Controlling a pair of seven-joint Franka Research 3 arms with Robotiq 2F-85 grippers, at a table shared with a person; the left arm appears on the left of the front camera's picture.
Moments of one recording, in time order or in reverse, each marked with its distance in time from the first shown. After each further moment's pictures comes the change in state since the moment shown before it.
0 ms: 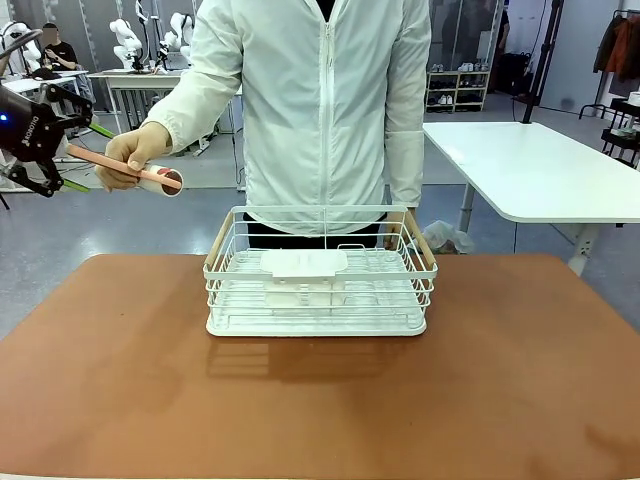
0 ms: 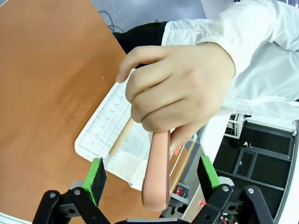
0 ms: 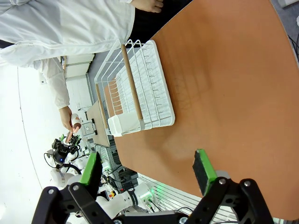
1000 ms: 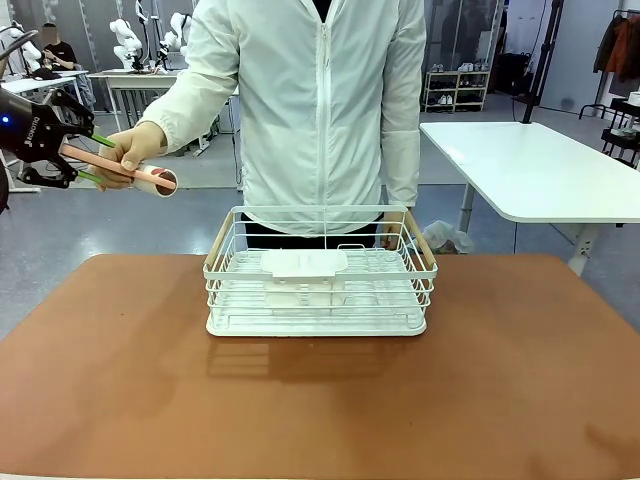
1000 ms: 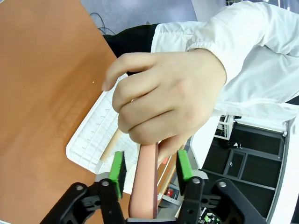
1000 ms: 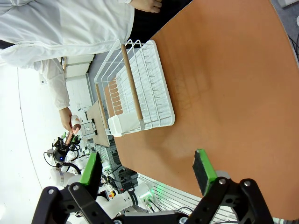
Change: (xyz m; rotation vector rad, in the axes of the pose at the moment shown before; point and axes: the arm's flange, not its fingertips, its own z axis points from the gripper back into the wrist) left arm 0.010 0.001 -0.001 -0.059 -0.012 0.016; right arm 0.000 0.000 0.000 0.000 0.000 0.000
